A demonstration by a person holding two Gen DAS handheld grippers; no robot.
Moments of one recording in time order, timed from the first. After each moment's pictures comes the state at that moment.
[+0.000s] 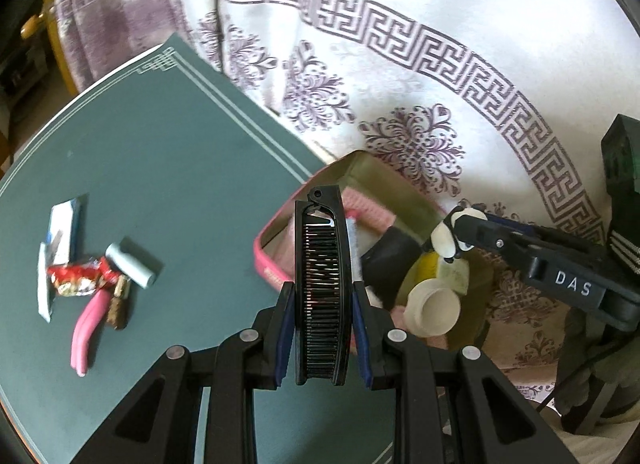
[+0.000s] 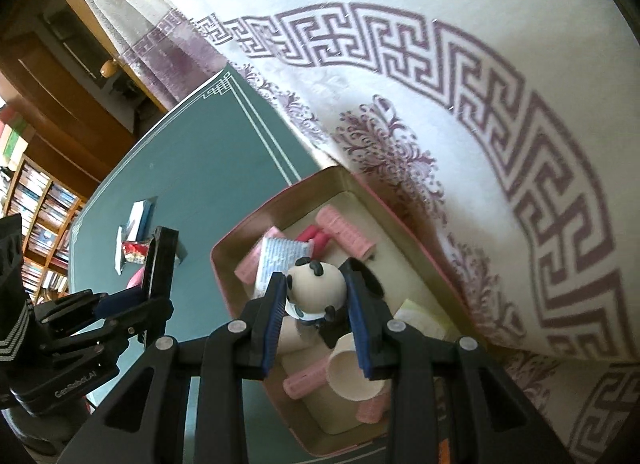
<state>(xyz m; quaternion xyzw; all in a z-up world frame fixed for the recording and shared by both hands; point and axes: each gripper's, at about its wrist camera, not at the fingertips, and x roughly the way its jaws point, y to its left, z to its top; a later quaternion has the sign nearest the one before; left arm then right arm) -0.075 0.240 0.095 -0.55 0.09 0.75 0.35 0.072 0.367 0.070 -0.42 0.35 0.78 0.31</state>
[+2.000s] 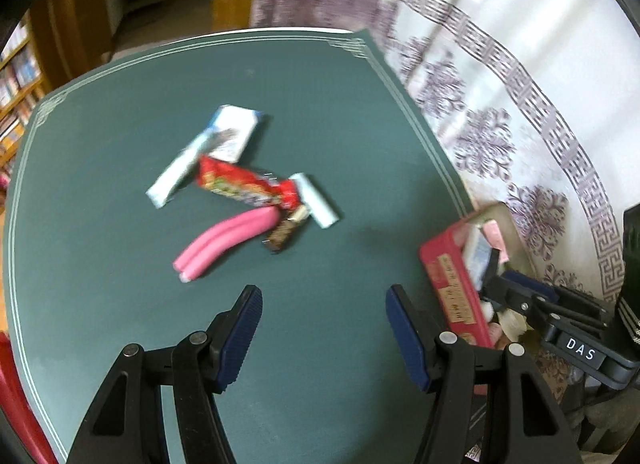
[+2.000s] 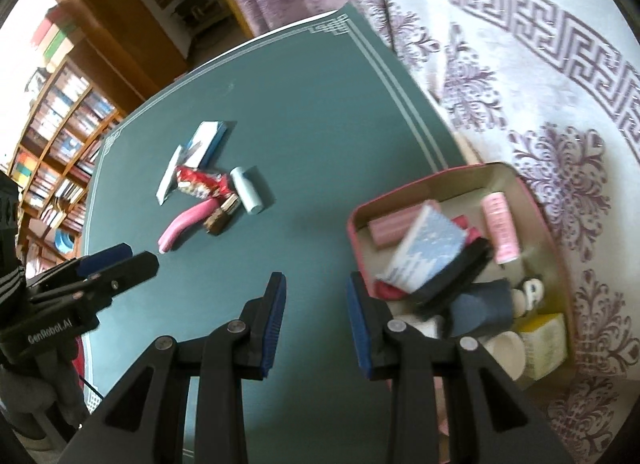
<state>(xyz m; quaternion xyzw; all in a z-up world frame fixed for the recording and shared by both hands) -0.088 0.051 0.073 -0.57 -0.05 0.81 0.17 -0.042 0.286 0.057 -0.50 0.27 0.80 0.18</state>
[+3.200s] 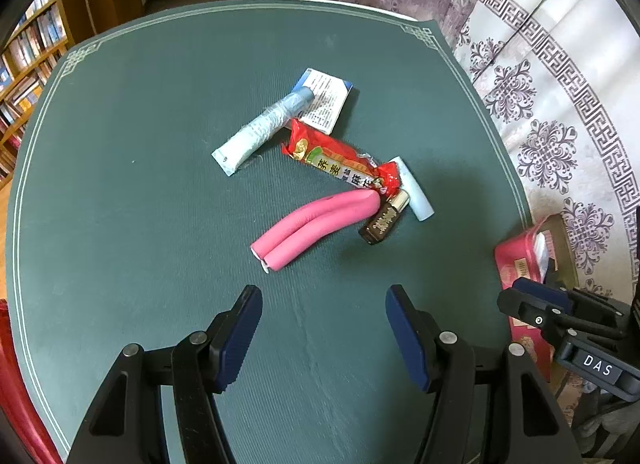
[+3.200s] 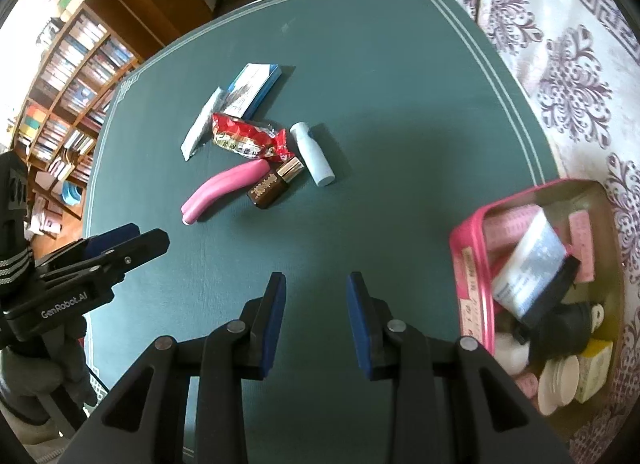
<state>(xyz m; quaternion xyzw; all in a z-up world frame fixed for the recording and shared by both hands) -0.118 -0.014 0.020 -0.60 -0.06 0.79 0.13 -0.115 0.240 0.019 -0.56 0.25 0.78 0.12</state>
